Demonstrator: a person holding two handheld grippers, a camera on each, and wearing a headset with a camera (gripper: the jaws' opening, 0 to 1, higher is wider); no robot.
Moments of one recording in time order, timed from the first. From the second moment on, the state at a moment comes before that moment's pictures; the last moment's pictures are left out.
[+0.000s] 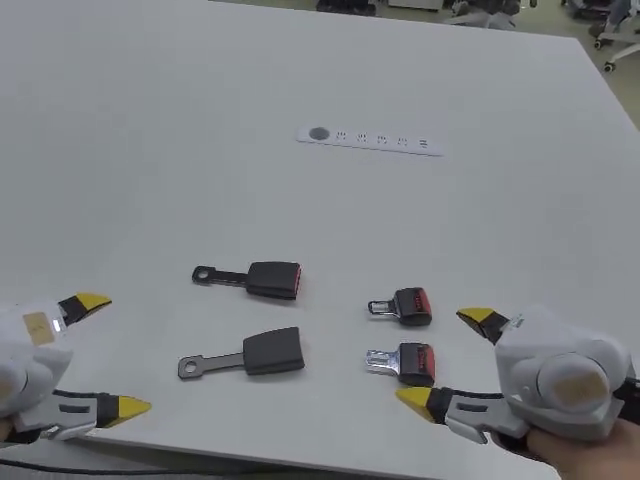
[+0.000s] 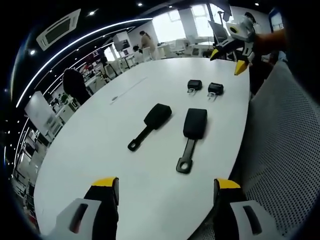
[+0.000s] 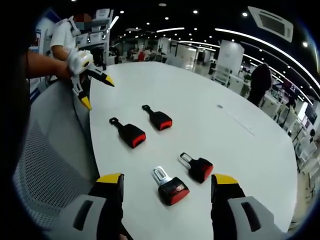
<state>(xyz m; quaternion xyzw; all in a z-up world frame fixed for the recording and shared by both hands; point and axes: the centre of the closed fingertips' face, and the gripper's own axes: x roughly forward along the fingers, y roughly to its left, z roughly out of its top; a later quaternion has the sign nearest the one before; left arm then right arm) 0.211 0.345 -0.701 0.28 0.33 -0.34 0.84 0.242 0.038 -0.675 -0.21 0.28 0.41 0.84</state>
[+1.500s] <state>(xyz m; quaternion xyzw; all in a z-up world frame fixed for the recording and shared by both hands) 0.256 0.218 -0.767 0.31 0.37 -0.48 0.73 0.267 0.041 -0.745 -0.31 0.34 0.52 0.72</state>
